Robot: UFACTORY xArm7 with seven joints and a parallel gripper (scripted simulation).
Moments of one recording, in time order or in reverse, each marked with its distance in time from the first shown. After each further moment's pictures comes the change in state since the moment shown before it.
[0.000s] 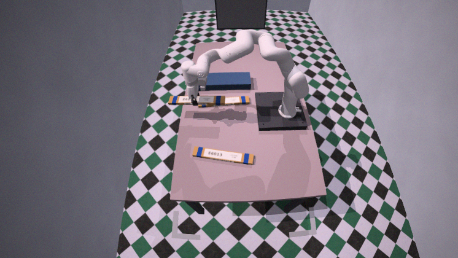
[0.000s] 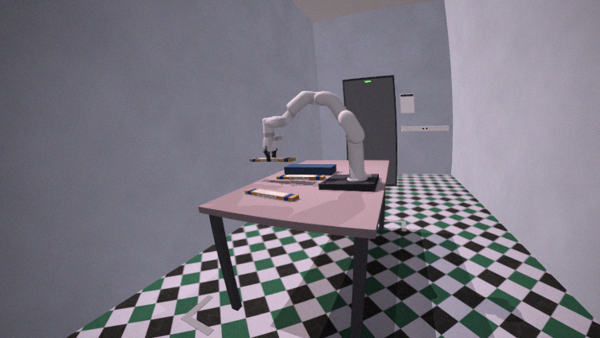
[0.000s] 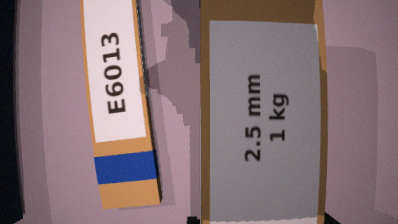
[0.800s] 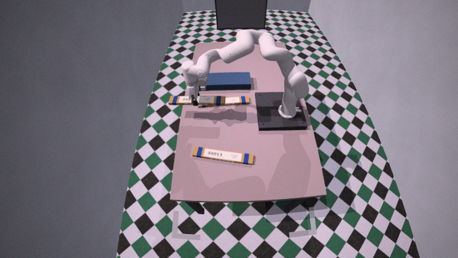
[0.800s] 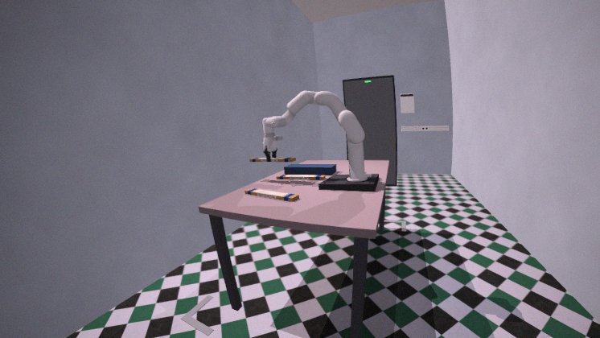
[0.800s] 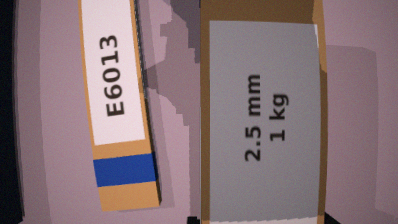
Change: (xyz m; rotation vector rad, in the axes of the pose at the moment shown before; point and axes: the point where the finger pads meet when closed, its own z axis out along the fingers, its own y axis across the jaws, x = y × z) arm 0.002 0.001 0.000 0.000 0.000 0.005
